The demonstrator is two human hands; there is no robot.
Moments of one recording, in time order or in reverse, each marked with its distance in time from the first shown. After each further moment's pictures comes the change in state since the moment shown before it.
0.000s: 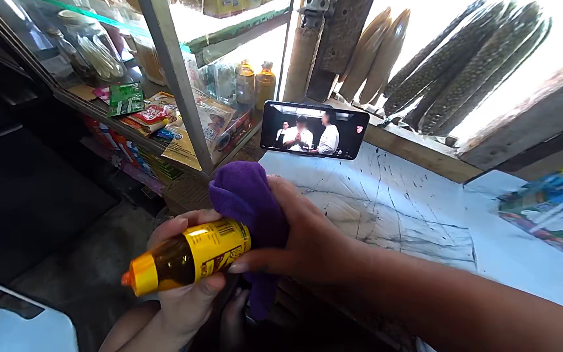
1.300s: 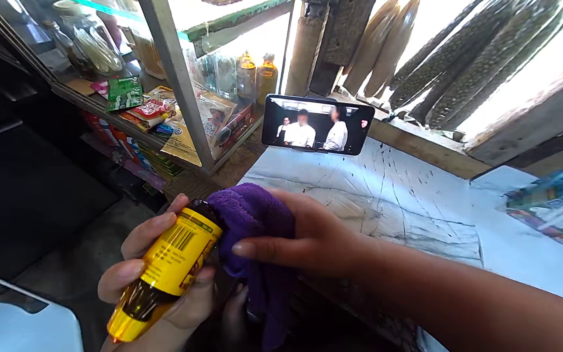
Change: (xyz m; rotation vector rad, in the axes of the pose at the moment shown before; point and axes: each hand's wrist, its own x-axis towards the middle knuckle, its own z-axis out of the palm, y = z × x) left_hand -0.004 -0.014 -0.026 0.394 0.115 0.413; right_hand 0.005 -0.001 -0.005 0.332 -0.119 0.030
